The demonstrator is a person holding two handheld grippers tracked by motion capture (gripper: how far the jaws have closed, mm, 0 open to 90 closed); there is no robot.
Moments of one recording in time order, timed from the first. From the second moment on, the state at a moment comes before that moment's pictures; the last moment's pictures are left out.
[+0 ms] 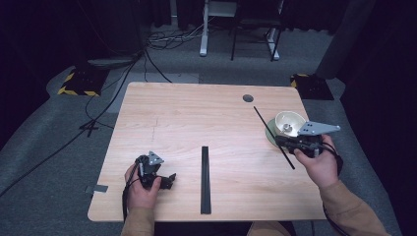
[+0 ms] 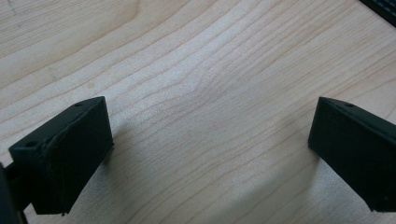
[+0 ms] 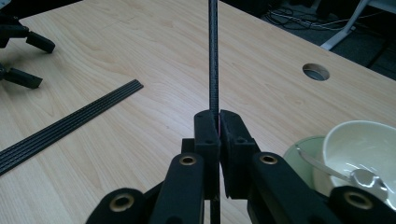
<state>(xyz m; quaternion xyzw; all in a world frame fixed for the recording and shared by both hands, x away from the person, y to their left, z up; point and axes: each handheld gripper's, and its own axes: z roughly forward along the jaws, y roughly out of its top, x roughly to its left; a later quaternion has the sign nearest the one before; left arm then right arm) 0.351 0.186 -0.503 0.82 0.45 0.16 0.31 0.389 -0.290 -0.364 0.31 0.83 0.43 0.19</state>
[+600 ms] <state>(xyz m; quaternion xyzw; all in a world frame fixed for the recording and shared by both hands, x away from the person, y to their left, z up) 0.351 0.187 -0.503 0.82 0.45 0.16 0.31 0.412 -0.334 -0.334 0.33 0.82 0.41 0.21</state>
